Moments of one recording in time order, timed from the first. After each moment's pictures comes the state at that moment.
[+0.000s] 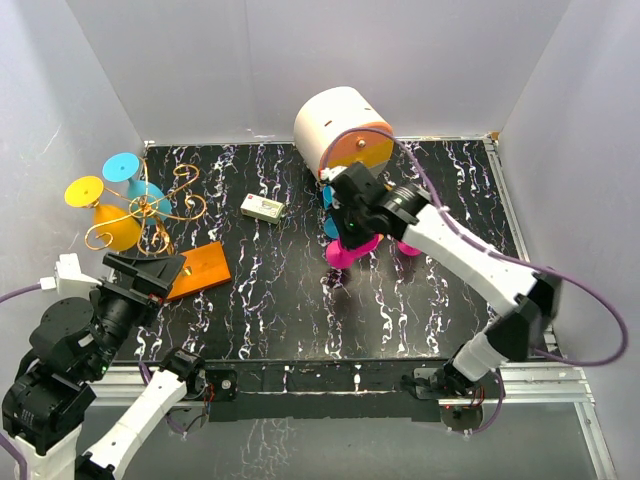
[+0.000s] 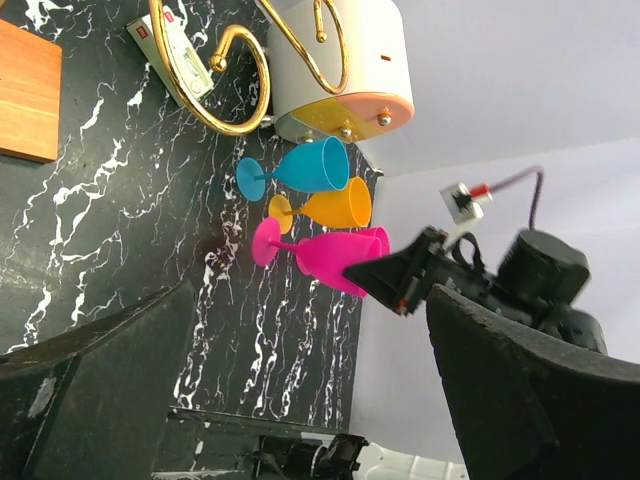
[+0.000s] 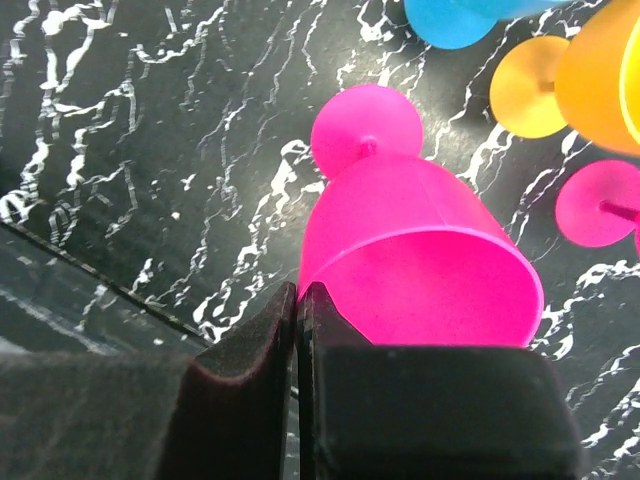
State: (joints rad) left arm -0.43 0.41 1.28 -1.16 -0.25 -1.15; right arm 0.79 1.48 1.56 -1.01 0.05 0.23
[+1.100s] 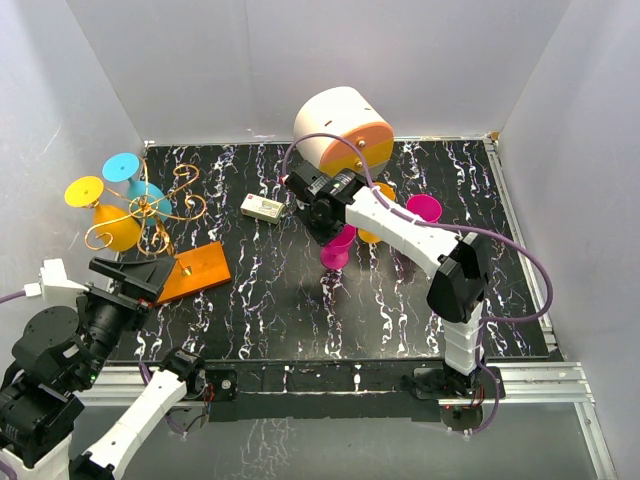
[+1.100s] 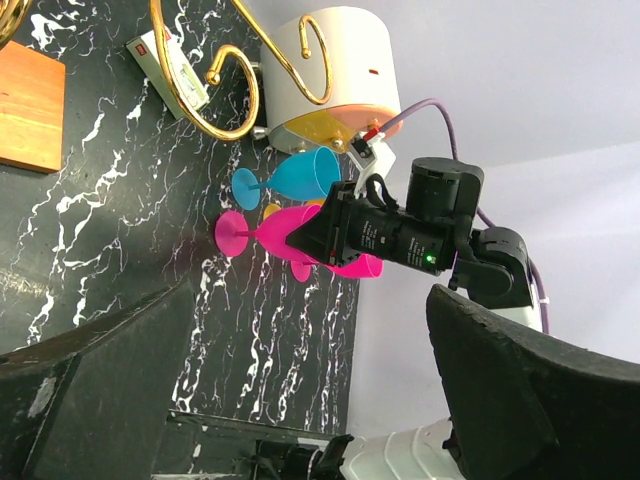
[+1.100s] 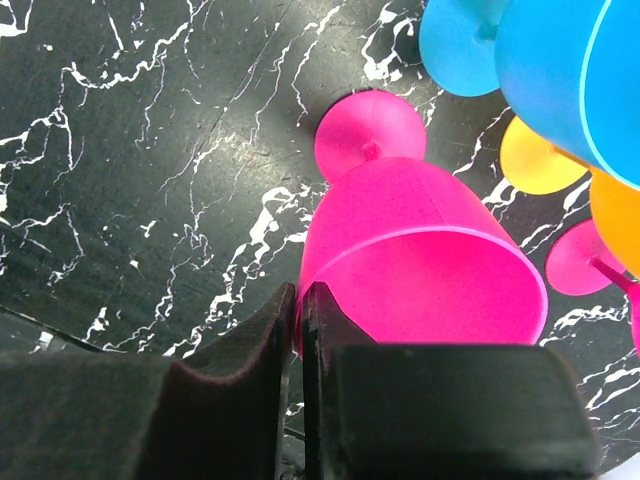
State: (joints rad) left arm -0.43 0.41 1.35 -1.20 -0.27 -1.14; right arm 0.82 1.93 1.89 -1.13 0.12 0.16
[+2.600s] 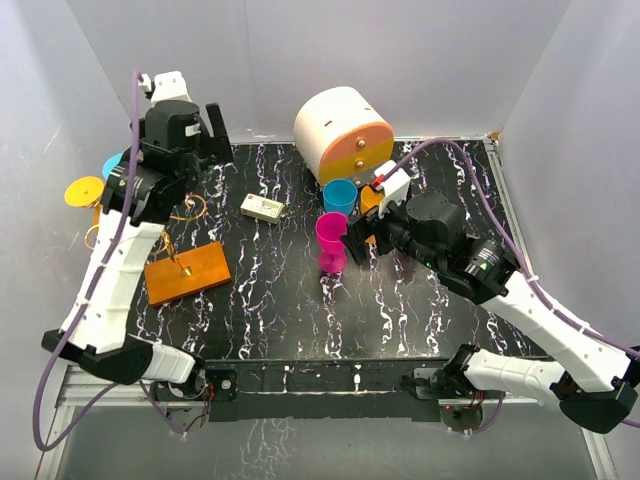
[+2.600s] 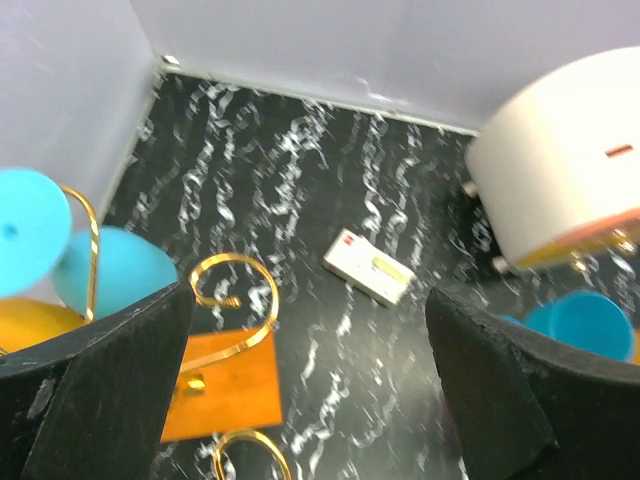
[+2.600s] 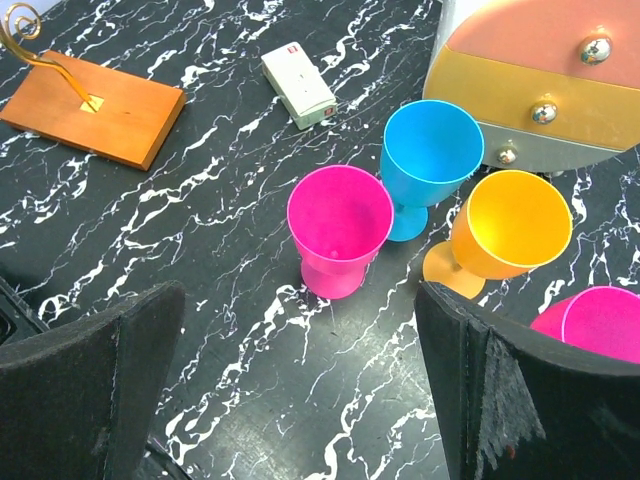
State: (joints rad) left arm -0.43 1.38 1.92 -1.01 -0.56 -0.34; right arm 0.82 1.01 1.22 -0.53 0.13 0.04
